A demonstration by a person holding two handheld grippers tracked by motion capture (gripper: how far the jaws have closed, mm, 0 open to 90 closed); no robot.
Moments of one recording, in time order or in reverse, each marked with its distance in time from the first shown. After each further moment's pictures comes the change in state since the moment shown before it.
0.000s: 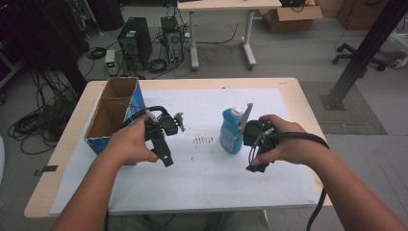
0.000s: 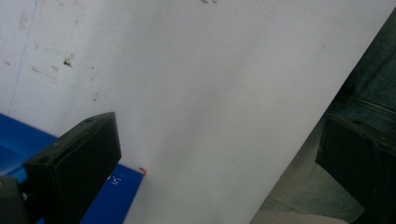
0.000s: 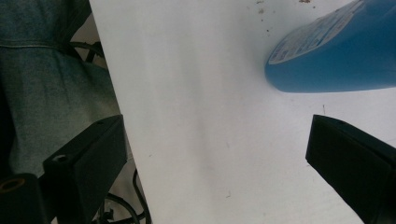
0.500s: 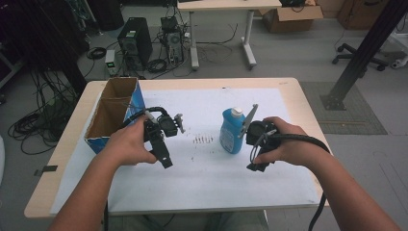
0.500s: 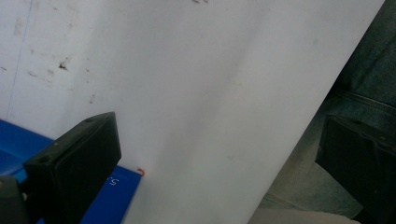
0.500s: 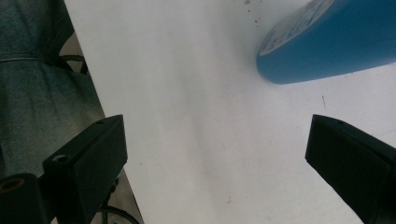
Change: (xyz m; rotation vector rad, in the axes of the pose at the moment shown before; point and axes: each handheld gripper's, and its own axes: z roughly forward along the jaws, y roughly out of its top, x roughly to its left) left arm -0.003 -0.003 -0.002 -0.011 -0.009 0.031; right arm -0.010 -0.013 0.014 -0.032 -0.016 0.064
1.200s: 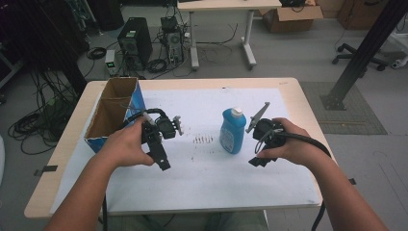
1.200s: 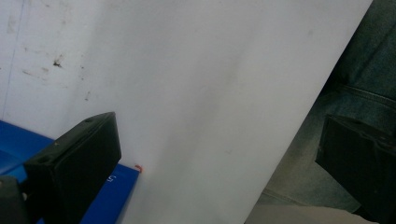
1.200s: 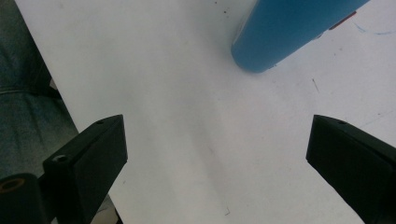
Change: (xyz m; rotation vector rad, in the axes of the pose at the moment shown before) left arm -0.004 -0.006 -0.001 0.005 -0.008 0.026; right arm -0.023 -0.024 0.019 -0.084 0.001 0.154
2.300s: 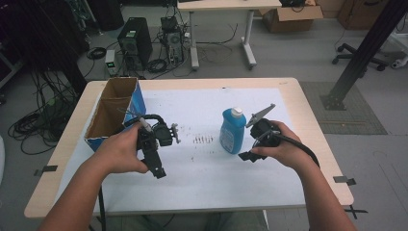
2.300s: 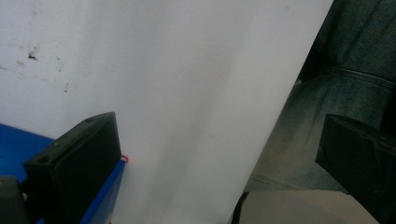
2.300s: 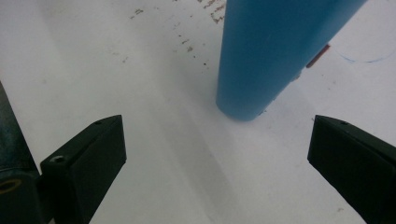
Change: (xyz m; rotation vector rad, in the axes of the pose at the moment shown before) left arm -0.016 -0.013 -0.003 0.018 -0.019 0.050; right arm -0.014 -0.006 0.031 -0.235 0.006 0.140
